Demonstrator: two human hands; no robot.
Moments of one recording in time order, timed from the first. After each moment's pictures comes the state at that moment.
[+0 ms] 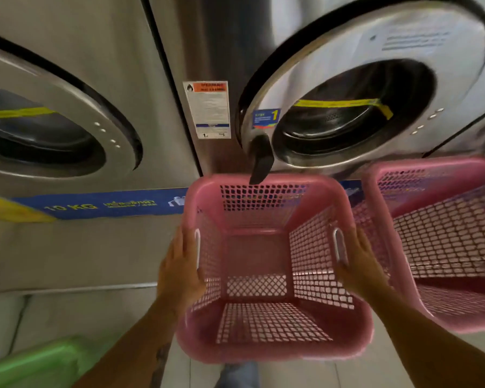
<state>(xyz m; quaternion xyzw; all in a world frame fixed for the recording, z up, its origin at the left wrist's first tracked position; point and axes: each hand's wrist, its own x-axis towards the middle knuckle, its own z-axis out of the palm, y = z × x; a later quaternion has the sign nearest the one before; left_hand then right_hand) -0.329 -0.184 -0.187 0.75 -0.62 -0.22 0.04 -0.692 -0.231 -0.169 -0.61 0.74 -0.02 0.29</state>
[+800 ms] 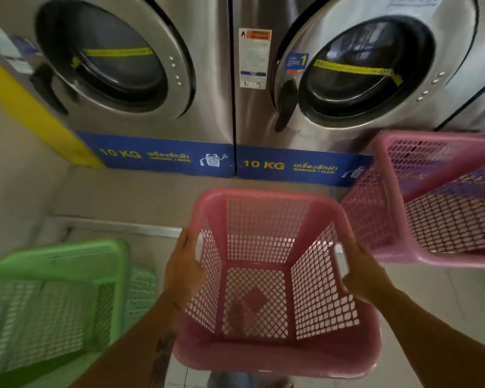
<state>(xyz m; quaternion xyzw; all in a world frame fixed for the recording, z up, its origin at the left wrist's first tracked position) -0.347 0.035 -0.173 0.79 -0.52 -0.25 0.21 -0.699 -0.050 -0.151 -0.67 0.65 0.02 0.34</state>
